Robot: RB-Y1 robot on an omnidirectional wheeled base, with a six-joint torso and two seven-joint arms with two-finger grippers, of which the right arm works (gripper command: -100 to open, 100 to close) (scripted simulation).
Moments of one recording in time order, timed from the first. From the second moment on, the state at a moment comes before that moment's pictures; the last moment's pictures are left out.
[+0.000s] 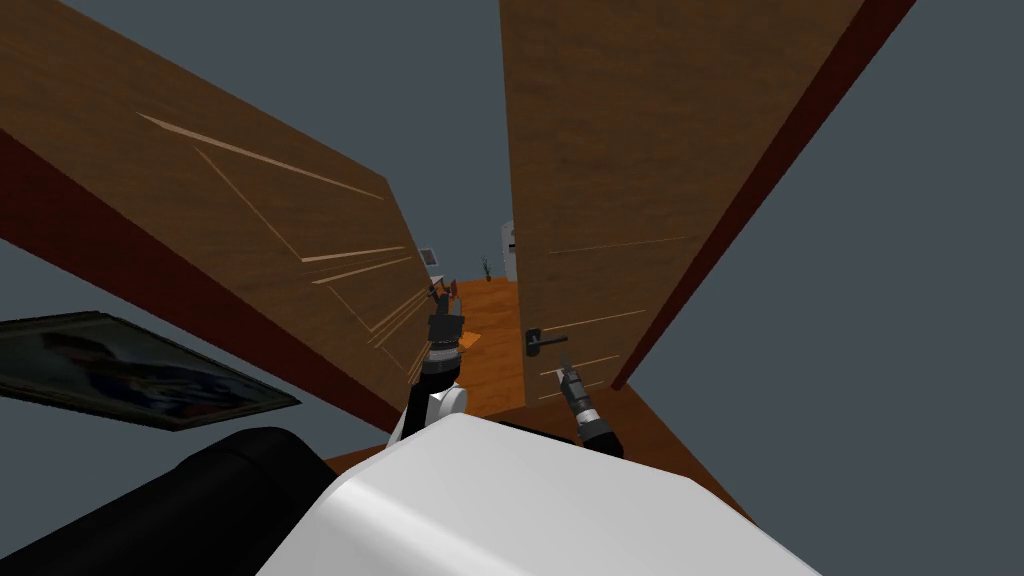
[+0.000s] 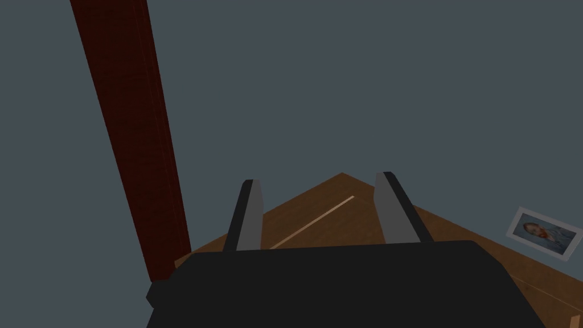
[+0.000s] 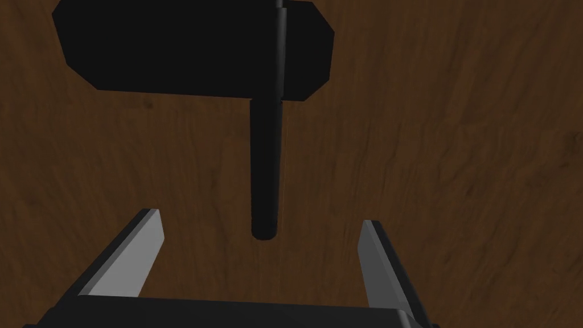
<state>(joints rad) 0.49 -0.13 0.36 -1.72 0.38 -0.37 -0.35</state>
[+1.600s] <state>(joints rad) 0.44 -0.11 0.32 -1.67 0.36 -0.32 -0.33</state>
